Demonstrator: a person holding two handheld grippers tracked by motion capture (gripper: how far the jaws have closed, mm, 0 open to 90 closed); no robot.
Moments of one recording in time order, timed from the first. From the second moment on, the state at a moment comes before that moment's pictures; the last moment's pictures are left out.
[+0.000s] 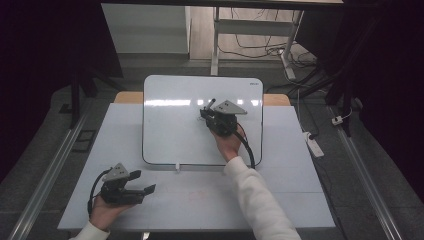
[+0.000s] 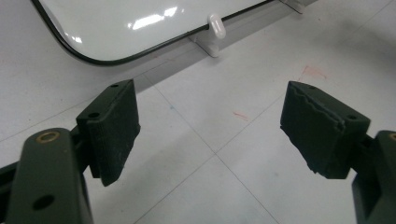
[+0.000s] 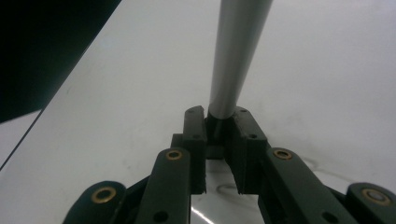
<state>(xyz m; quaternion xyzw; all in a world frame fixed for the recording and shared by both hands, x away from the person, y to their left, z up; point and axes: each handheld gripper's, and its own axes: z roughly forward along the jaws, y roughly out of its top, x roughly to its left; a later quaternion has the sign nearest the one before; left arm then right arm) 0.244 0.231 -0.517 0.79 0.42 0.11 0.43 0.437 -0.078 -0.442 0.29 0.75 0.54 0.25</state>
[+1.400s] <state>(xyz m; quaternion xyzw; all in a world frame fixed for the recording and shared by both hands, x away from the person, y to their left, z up) 0.244 0.231 -0.518 0.79 0.42 0.11 0.43 0.430 -0.093 -0.448 0.28 0.74 0.54 0.29</state>
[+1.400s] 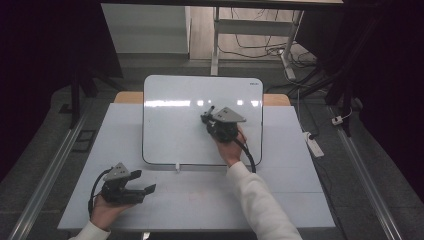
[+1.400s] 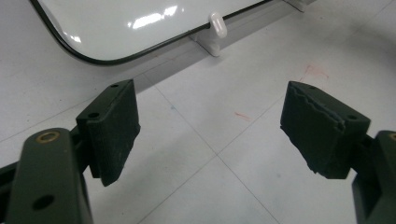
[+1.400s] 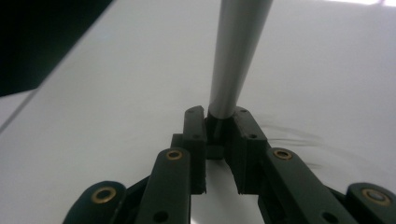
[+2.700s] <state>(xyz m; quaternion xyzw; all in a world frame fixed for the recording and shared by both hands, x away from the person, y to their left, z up) 0.246 0.230 -0.518 0.79 0.42 0.11 0.43 0.422 -0.136 -0.451 0.32 0.71 0.53 0.34</state>
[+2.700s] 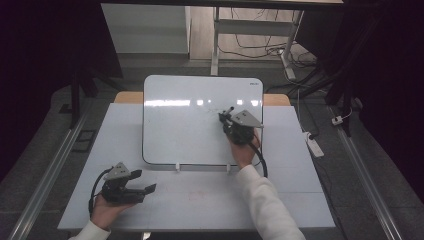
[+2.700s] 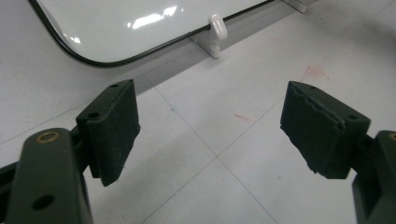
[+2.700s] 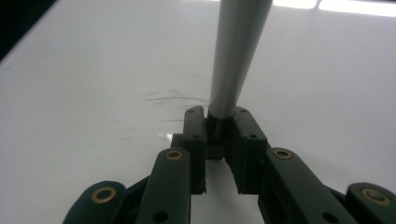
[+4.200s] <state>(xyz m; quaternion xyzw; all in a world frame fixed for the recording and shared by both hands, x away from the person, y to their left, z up) 0.246 0.231 -0.516 0.79 0.42 0.11 0.44 0.440 -0.137 -0.440 0.34 0.68 0.56 0.34</state>
